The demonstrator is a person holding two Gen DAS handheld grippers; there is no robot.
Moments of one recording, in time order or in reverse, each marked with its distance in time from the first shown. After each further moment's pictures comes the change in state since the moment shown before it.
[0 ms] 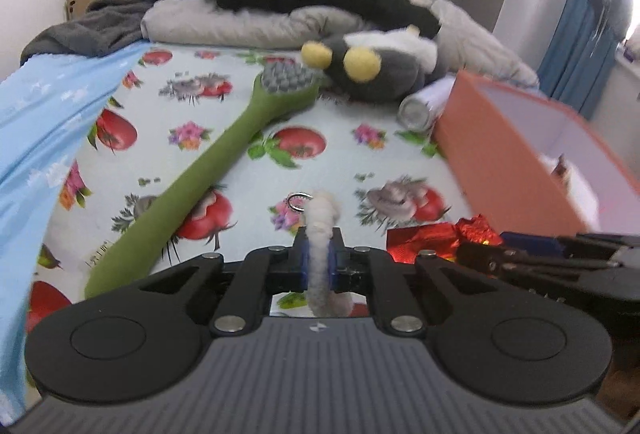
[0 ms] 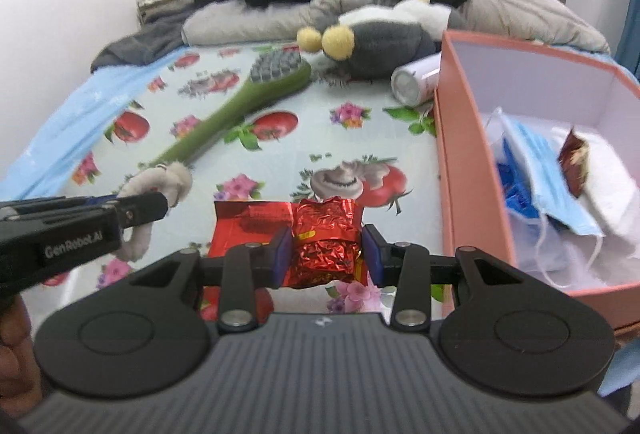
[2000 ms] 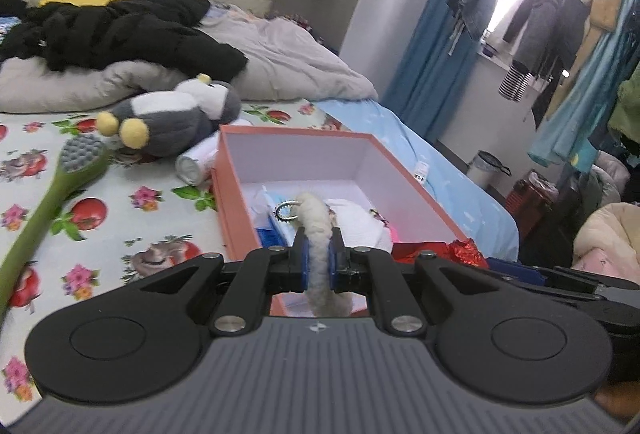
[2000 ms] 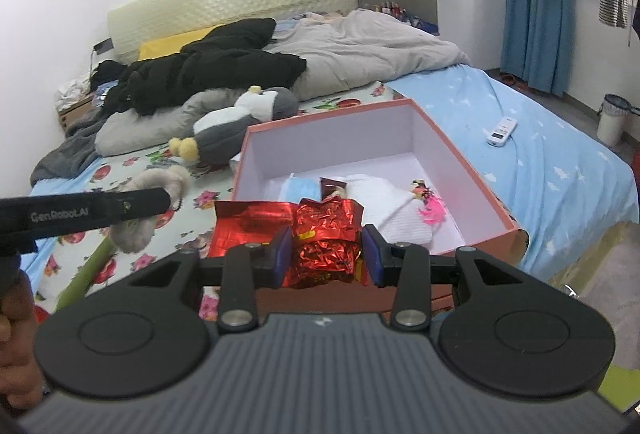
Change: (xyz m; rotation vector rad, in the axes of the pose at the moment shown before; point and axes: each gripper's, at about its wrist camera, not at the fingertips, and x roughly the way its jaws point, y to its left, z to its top) left arm -0.069 -0.186 0.059 0.132 -0.015 -0.401; right arm -0.163 -0.143 0.000 0.239 -0.163 -0.219
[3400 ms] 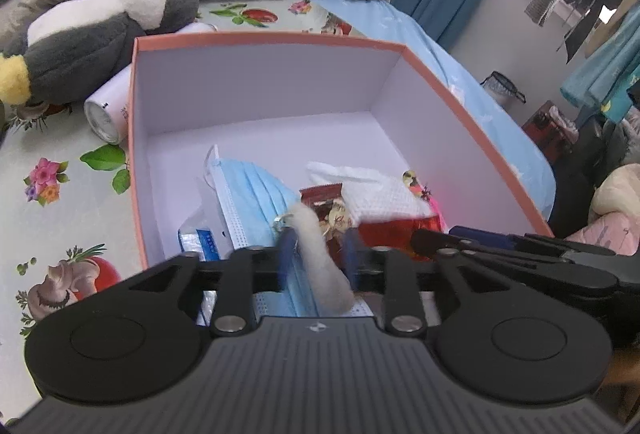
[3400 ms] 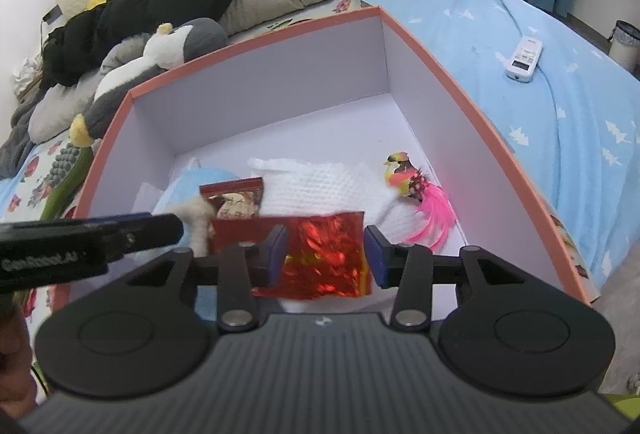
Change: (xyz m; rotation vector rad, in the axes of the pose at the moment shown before) left arm 0.249 0.016 0.032 -0.011 0.298 -0.011; right arm 0.193 -0.076 0.031 0.087 0.245 -0.013
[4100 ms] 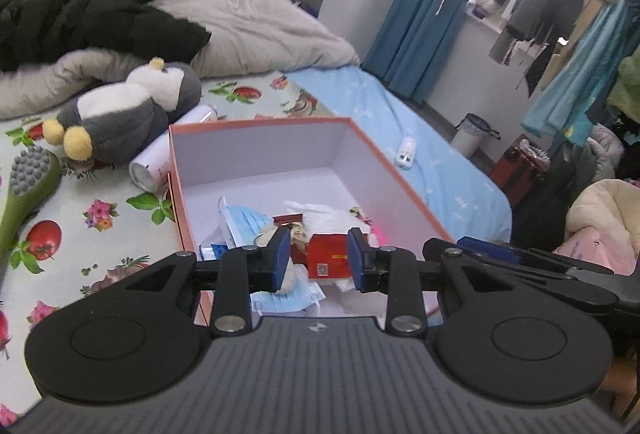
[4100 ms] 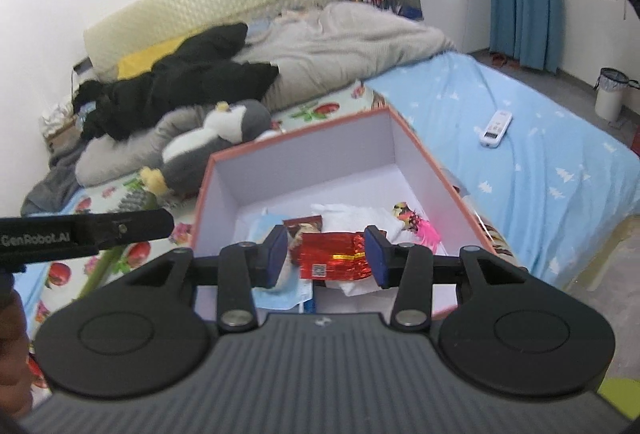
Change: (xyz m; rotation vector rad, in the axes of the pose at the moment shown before) left arm -0.177 -0.043 -0.028 0.056 -0.174 -0.025; right arm -0.155 0.033 -0.028 0.003 -0.229 0.025
